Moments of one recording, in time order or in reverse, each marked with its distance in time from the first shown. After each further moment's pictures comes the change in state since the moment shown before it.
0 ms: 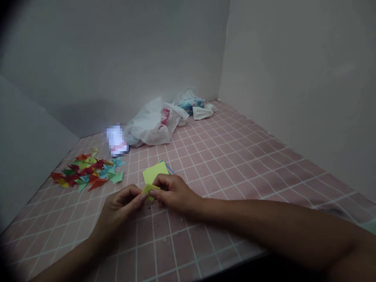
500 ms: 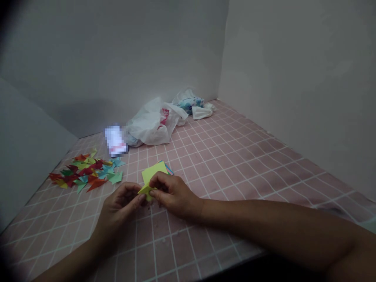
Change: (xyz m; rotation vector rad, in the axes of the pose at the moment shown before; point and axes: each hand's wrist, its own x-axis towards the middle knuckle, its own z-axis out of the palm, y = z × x) left_hand -0.002 -0.005 0.005 -0.174 0.015 -0.024; right_hand -0.003 0.002 0.000 -0.112 0.039 -0.159
